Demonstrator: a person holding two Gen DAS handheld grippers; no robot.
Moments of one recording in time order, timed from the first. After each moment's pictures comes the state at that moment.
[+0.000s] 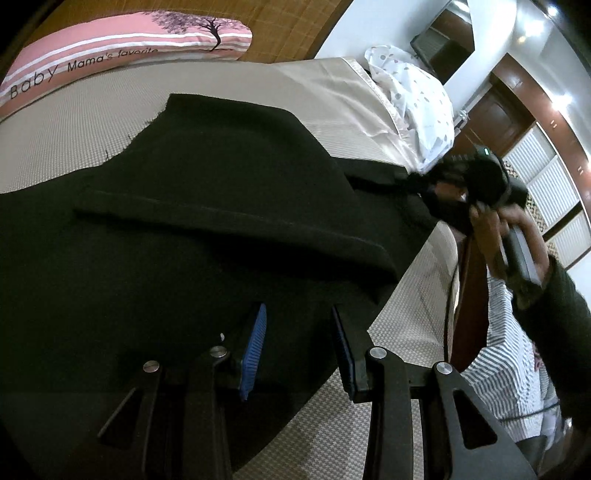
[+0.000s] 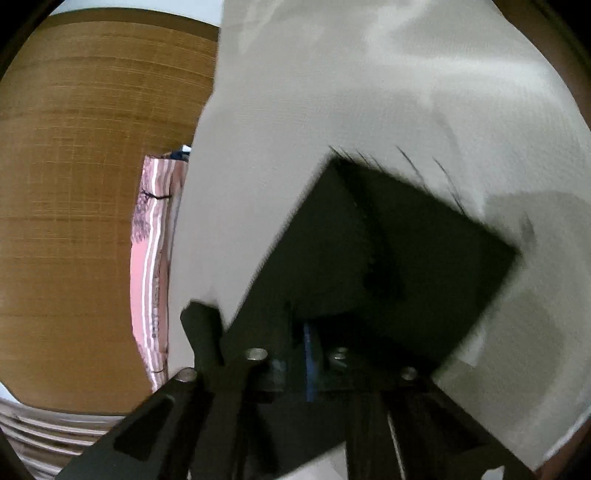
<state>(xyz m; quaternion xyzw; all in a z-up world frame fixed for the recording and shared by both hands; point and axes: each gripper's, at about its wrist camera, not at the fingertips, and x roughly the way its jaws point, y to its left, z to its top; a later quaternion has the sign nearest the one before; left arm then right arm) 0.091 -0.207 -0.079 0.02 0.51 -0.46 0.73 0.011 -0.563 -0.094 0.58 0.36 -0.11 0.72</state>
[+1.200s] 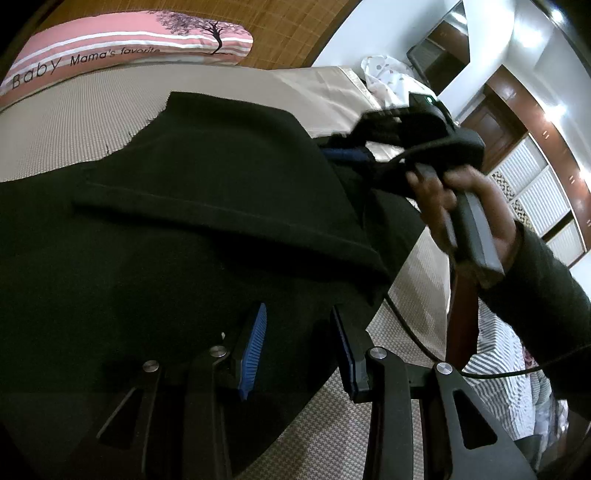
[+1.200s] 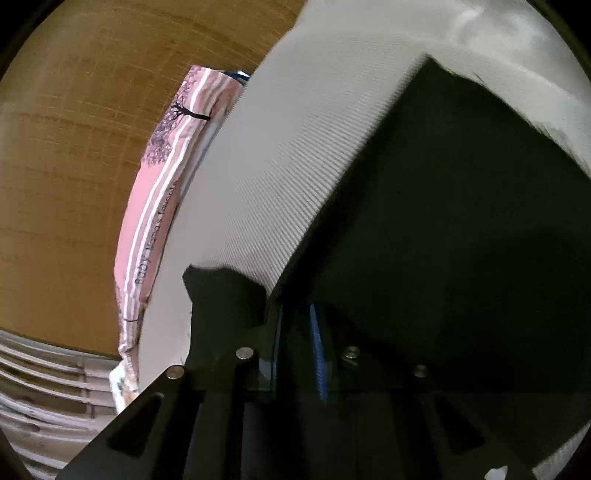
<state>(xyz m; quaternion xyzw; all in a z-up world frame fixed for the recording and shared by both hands) 0.093 -0.200 -0.083 -0.01 0.50 -0.47 0.73 0.123 -0.499 -0.103 0.47 0.42 -0.03 0.77</state>
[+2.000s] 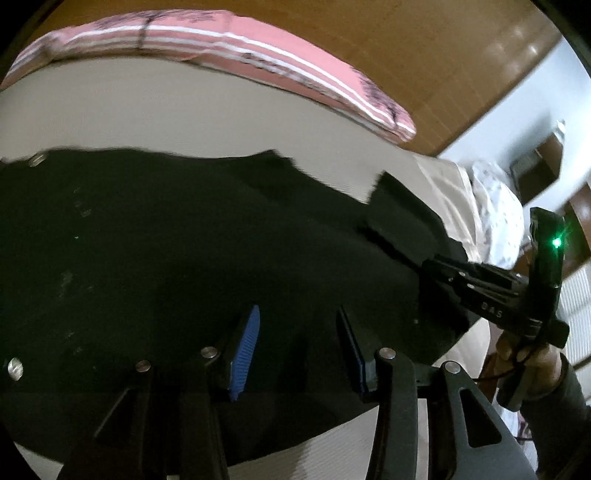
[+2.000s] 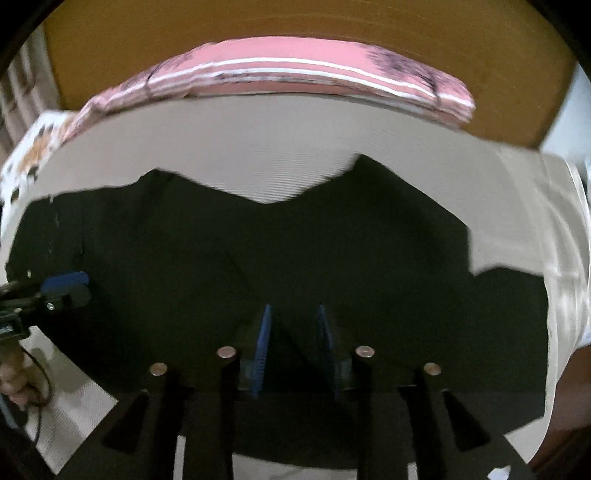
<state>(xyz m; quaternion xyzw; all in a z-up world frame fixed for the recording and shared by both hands) 0.119 0.002 -0.066 -0.15 0.51 -0.26 0.81 0.104 -0.226 -0.038 -0.07 0.50 0.05 0.86</state>
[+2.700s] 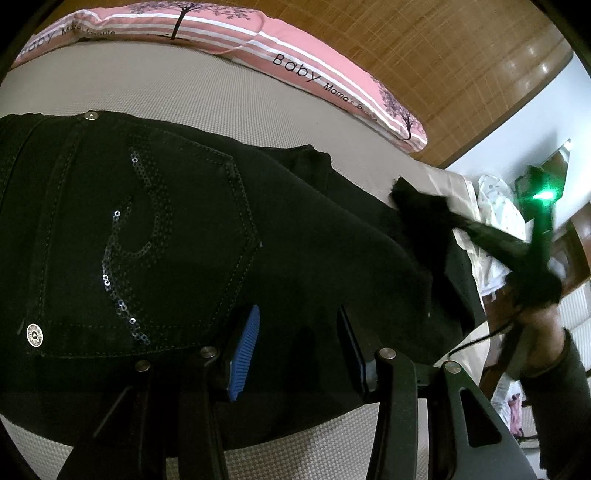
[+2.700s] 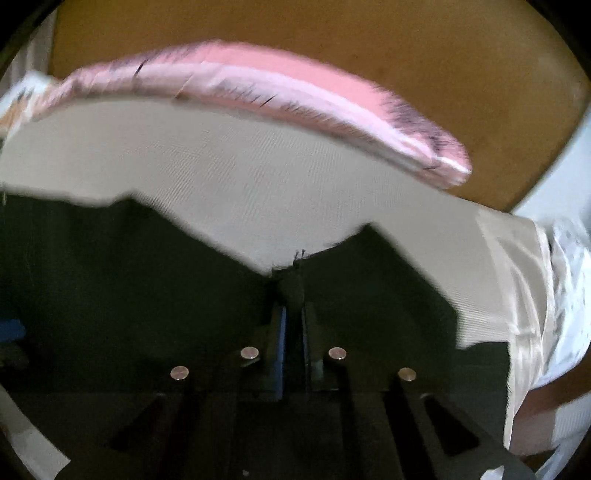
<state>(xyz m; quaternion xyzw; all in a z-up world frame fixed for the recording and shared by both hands) 0.108 0.027 -0.078 -0.17 0.51 -0.24 0.81 0.128 -0.229 -0.012 -0.11 0.44 -0.05 0.89</state>
